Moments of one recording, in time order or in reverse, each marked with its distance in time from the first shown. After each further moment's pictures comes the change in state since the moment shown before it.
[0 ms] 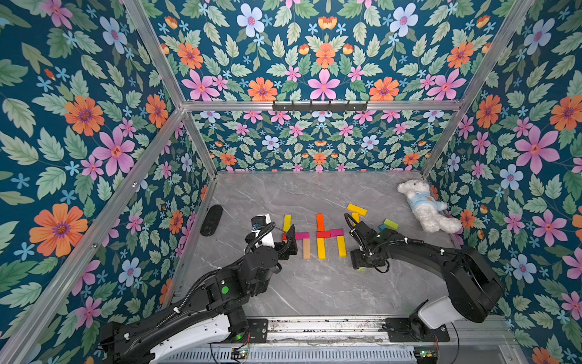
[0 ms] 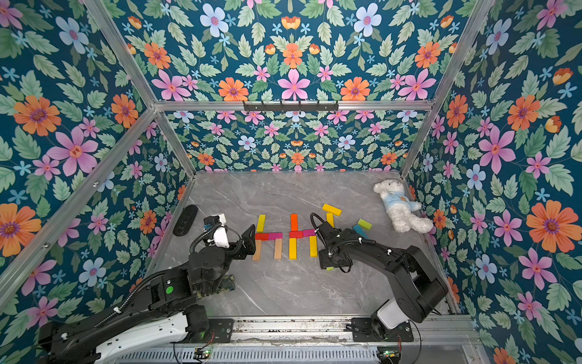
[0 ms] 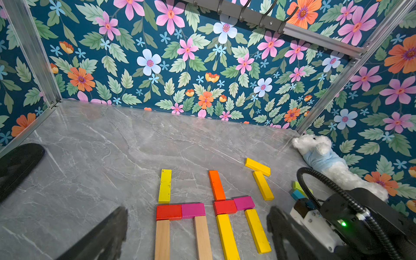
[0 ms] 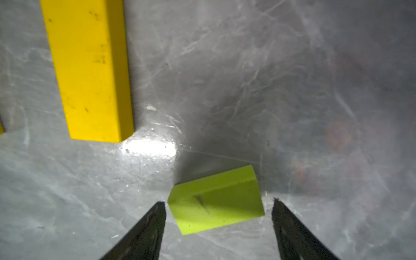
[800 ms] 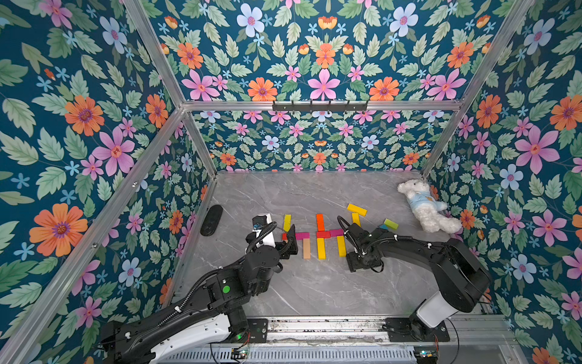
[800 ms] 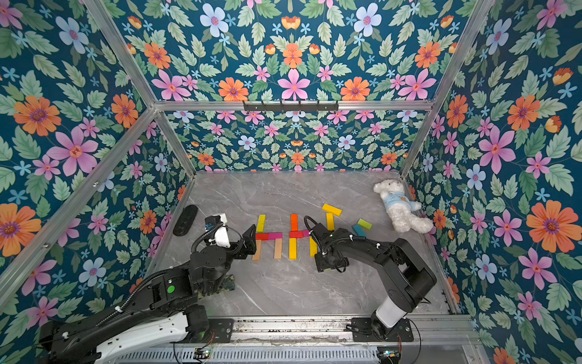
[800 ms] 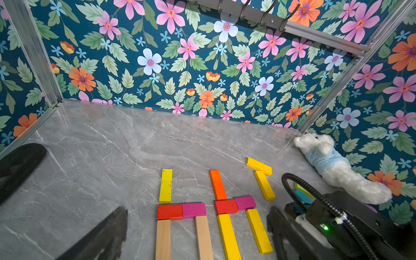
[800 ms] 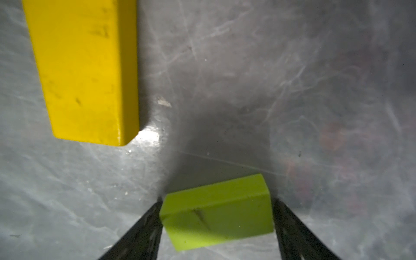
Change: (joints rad) left arm 0.000 0.016 0.002 0.000 -0.003 0.000; right arm 0.034 0.101 0.043 -0.001 0.002 -0.031
